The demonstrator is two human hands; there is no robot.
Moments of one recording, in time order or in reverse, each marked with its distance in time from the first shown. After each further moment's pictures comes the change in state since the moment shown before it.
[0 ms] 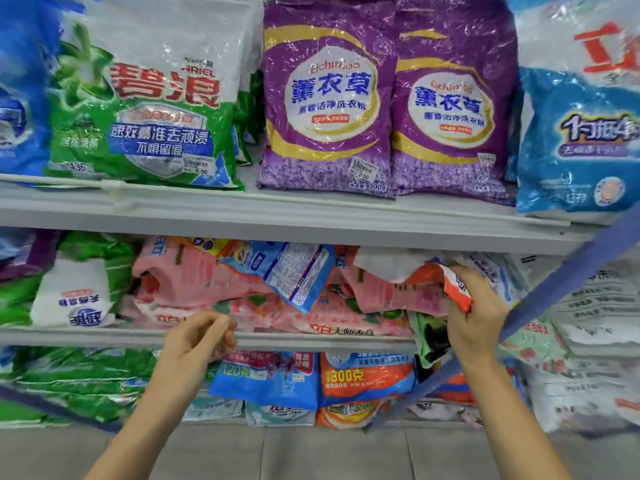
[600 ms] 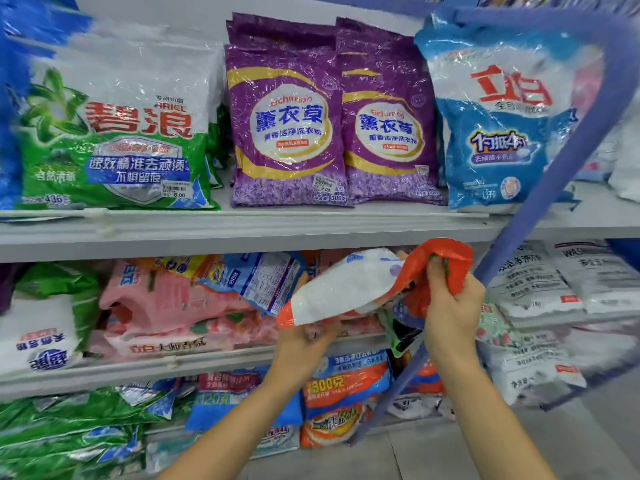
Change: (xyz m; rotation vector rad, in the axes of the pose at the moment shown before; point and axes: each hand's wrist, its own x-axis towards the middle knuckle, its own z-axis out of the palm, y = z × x) left_hand 0.001 0.008 0.131 0.002 -0.309 0.158; right_hand 0.010 -0.087 -0.040 0.502 0.152 0.507
